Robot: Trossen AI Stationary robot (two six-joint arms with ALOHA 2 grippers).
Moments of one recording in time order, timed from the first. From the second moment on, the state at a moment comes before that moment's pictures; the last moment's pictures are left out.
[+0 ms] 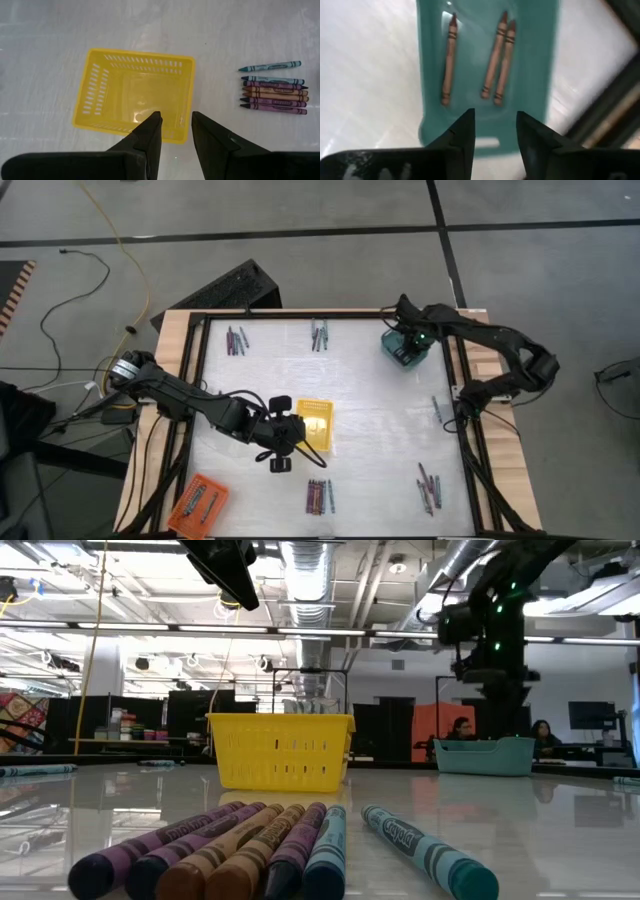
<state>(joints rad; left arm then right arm) -0.38 1.61 1.34 -0.70 -0.30 -0.33 -0.74 1.27 0.95 -1.02 0.14 0.13</state>
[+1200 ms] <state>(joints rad) -0.40 1.61 1.34 -0.73 -0.30 -0.39 0.93 1.31 1.01 -1.11 0.26 1.67</state>
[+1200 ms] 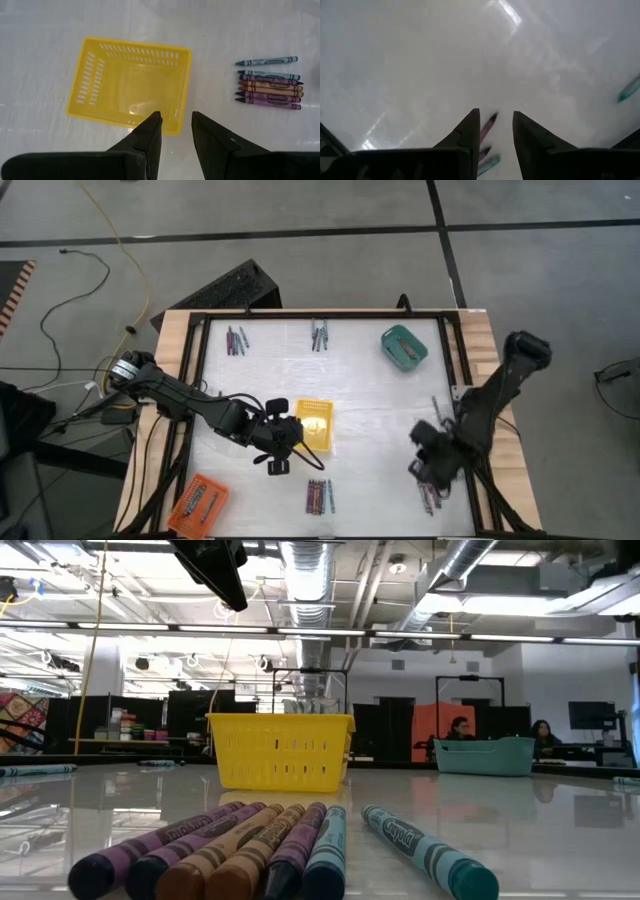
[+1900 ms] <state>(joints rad) -0.40 1.61 1.34 -0.73 -0.30 -0.40 1.15 1.74 1.22 -1.04 0.18 2.06</state>
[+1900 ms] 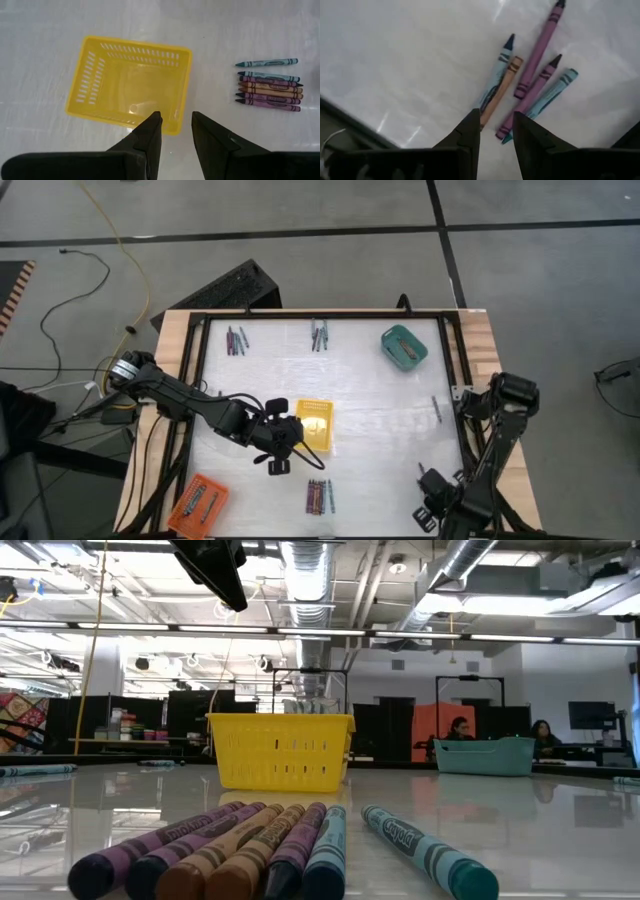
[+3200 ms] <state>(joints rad) -0.42 1.61 1.34 -0.72 -0.31 -0.39 1.10 1.81 1.22 -1.01 0.12 2.03</state>
